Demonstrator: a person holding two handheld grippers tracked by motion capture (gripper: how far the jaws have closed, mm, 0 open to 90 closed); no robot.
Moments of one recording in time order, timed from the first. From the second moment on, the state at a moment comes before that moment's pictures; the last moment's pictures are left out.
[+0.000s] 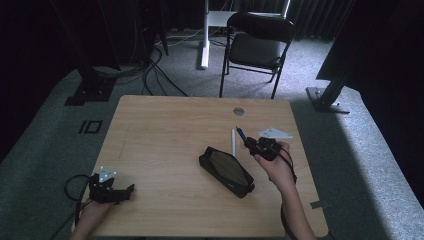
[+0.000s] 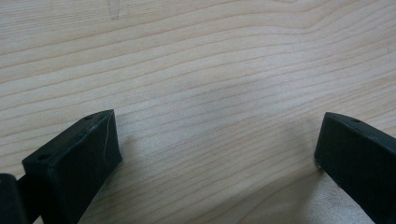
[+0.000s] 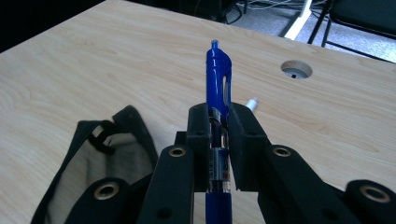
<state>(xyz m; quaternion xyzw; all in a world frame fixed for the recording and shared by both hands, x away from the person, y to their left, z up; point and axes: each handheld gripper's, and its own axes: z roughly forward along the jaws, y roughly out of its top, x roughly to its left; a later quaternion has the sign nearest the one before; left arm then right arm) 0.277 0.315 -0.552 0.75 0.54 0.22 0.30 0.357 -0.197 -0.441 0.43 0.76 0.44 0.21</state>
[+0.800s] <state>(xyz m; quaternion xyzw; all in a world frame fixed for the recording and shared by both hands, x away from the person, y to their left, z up) 0.277 0.315 -0.552 0.75 0.54 0.22 0.30 0.329 -0.160 -0.443 0.37 0.80 0.44 0.17</state>
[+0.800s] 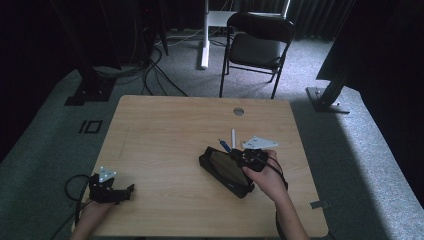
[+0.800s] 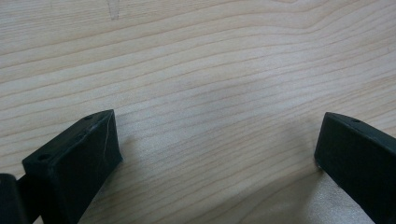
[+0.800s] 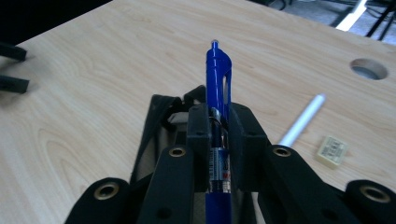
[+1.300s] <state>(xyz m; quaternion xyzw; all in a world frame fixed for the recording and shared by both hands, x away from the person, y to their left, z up) 0.277 0.315 -0.552 0.75 0.54 0.22 0.30 0.333 -0.149 -0.453 0.35 0.82 0.42 0.15</state>
